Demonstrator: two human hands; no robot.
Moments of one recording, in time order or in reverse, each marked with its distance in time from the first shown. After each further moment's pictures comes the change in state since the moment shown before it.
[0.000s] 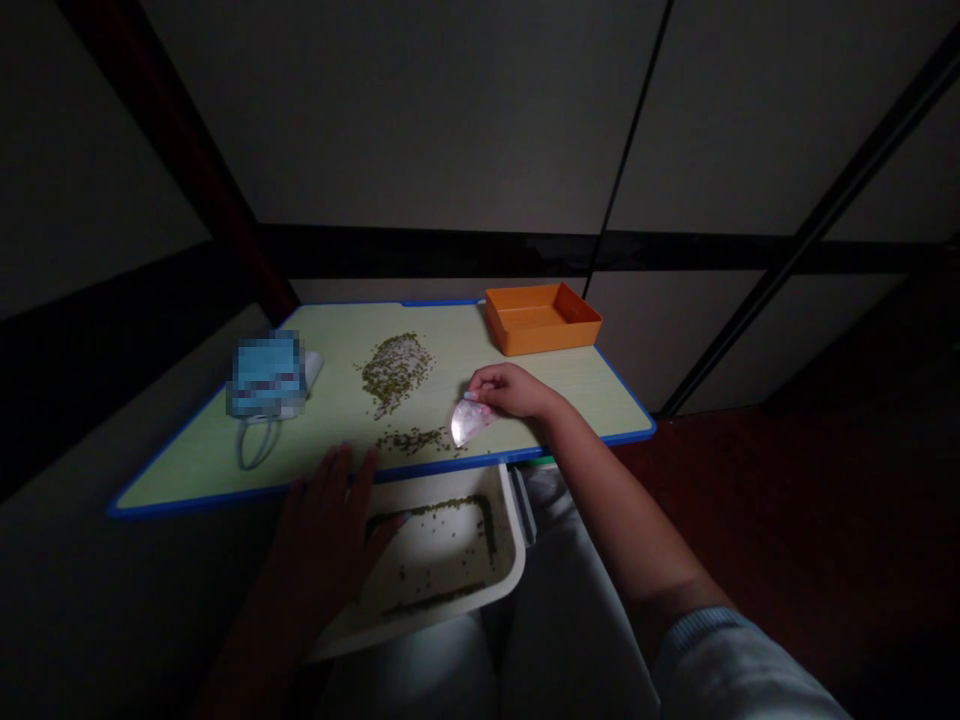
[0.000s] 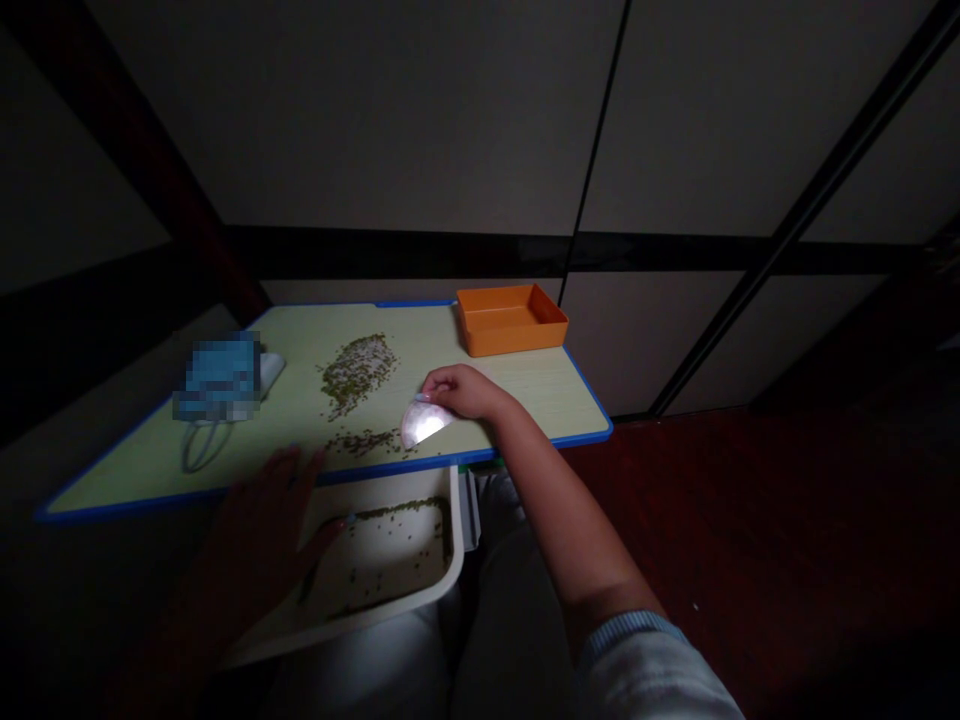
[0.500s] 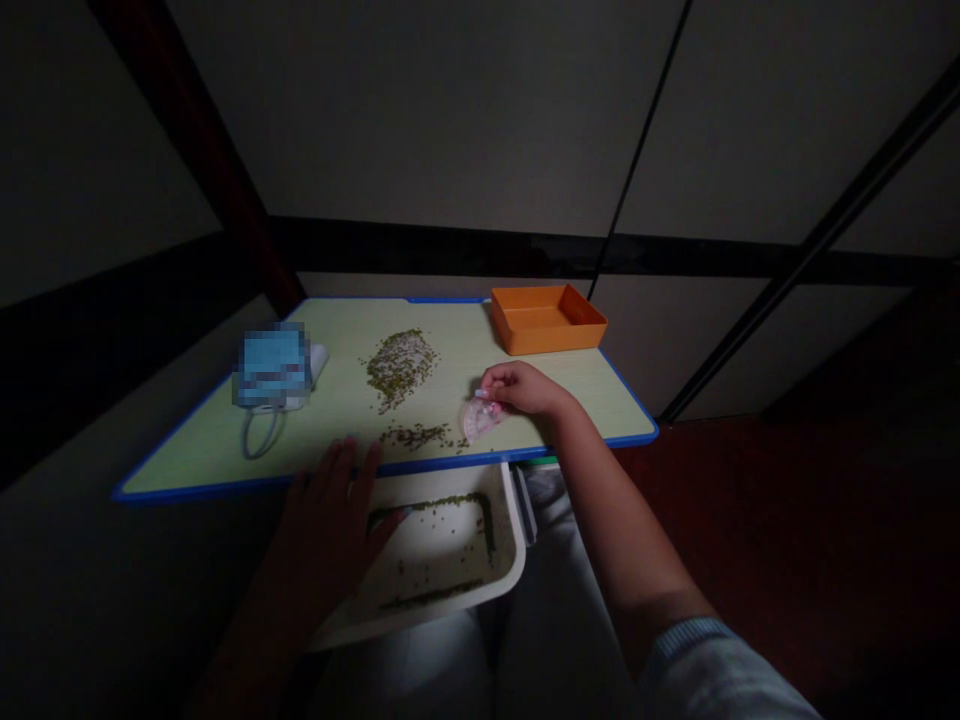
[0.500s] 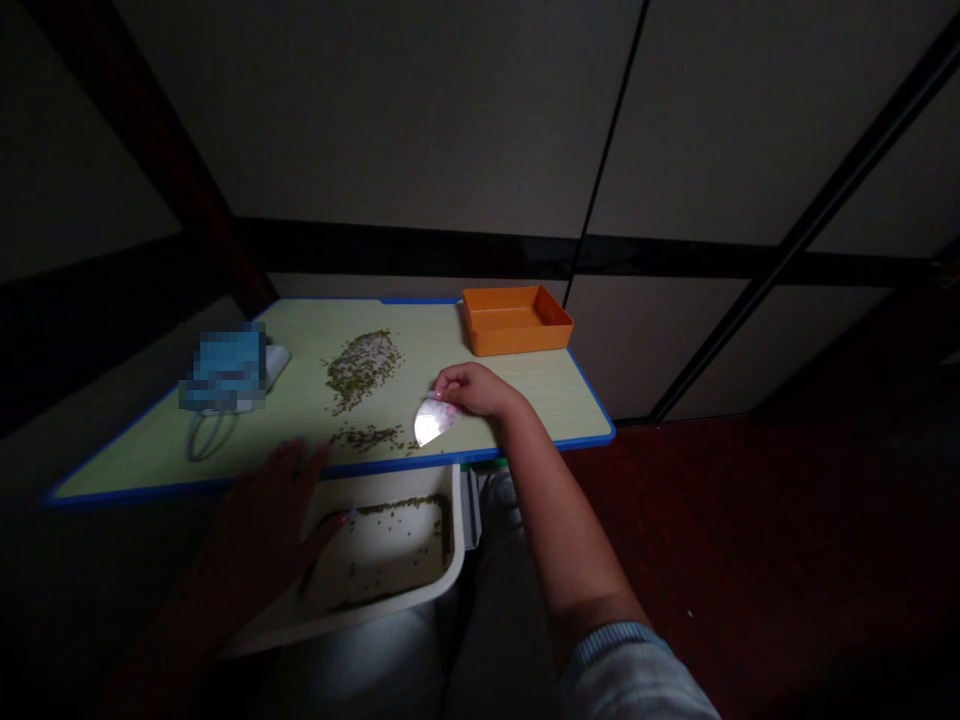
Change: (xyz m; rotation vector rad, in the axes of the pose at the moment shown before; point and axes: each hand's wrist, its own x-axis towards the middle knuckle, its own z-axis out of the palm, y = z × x) left_hand -0.001 0.003 0.000 -0.013 -0.011 -0.031; right_hand -0.004 0.001 -0.009 0.006 -0.008 0.077
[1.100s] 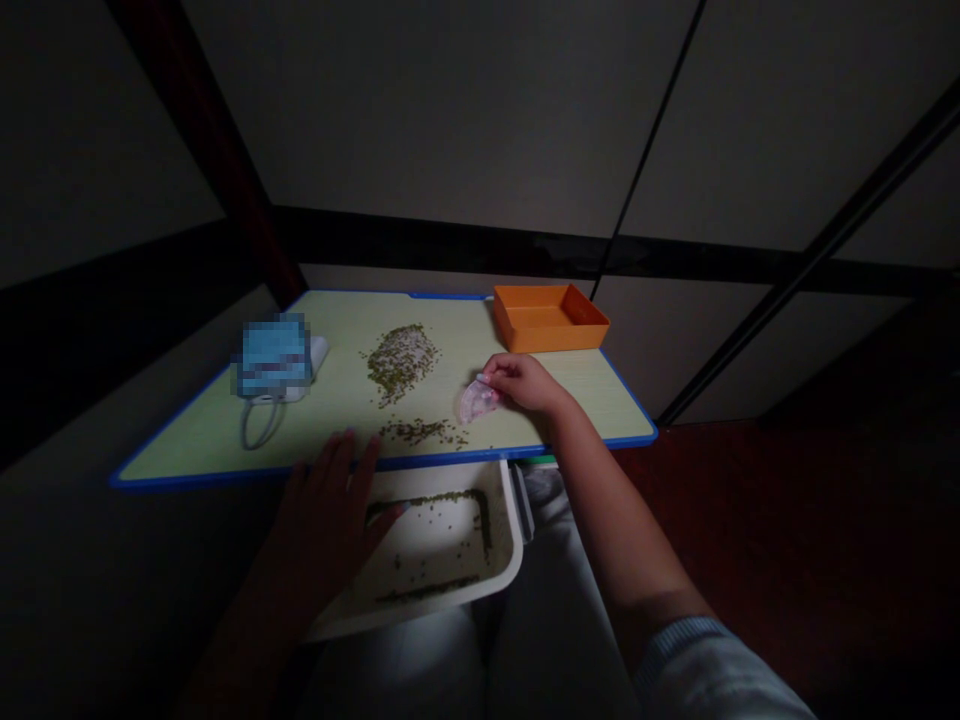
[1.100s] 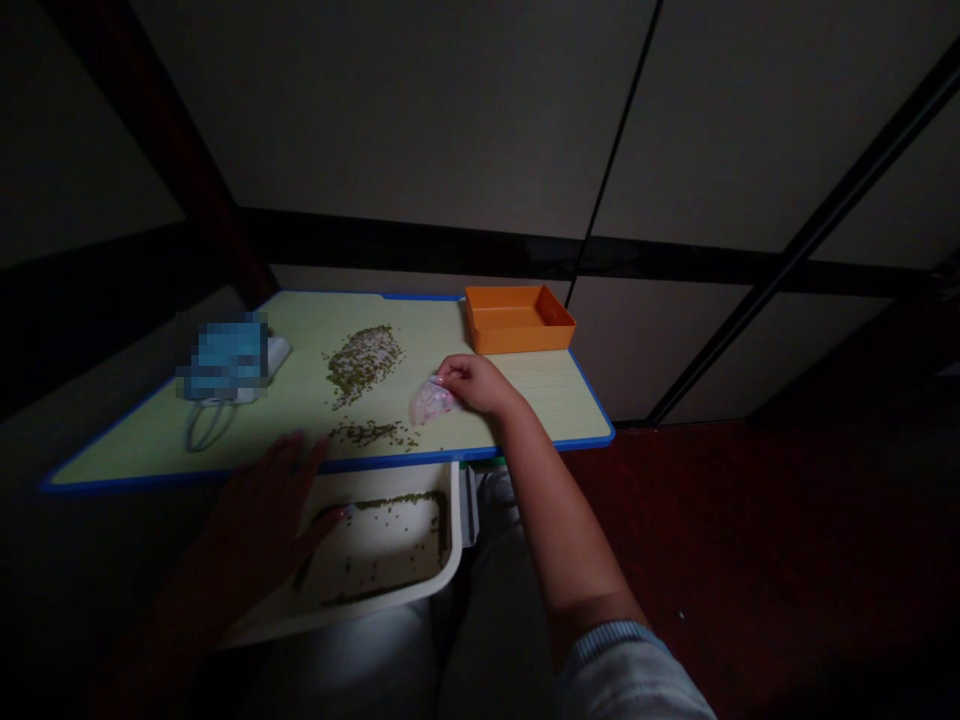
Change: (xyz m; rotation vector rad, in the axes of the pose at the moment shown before) left_hand 0.000 0.000 0.000 0.000 -0.001 0.005; right_hand -0.001 -0.004 0.004 -0.036 0.151 -0.088
